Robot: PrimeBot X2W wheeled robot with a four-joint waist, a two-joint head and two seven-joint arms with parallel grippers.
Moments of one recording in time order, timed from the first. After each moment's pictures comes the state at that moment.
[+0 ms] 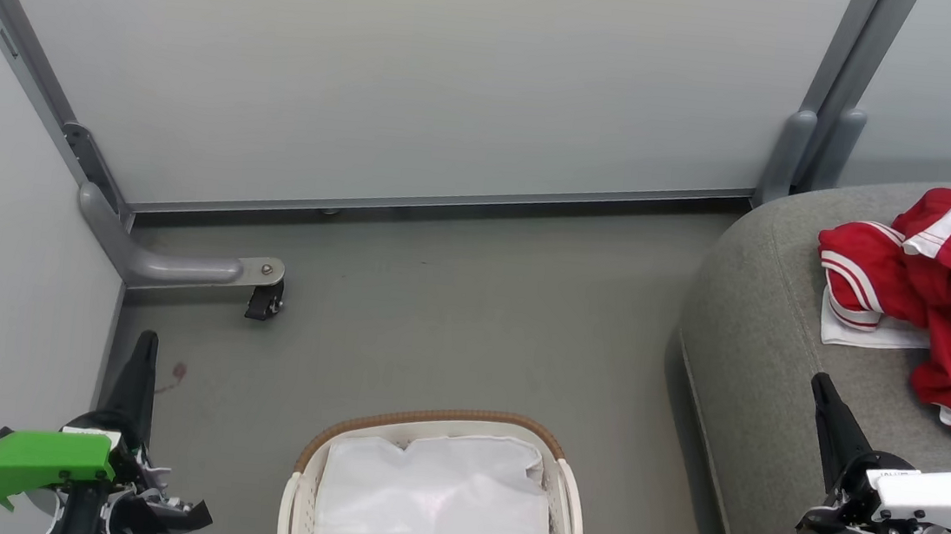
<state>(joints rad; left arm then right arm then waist) -0.10 0.05 0.11 0.25 -1.59 -0.13 0.11 -0.11 -0.05 -0.11 0.25 1.59 0.13 0.11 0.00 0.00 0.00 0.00</state>
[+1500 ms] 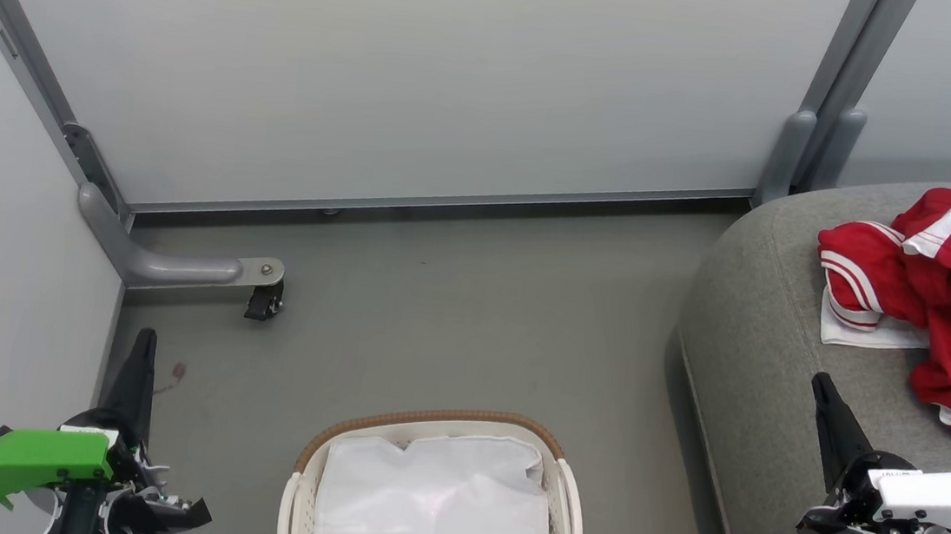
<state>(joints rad) -0.10 0.05 0.11 0.25 -1.61 -0.13 0.11 -0.11 -0.05 -0.11 0.25 1.61 0.13 0.11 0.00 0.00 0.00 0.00</state>
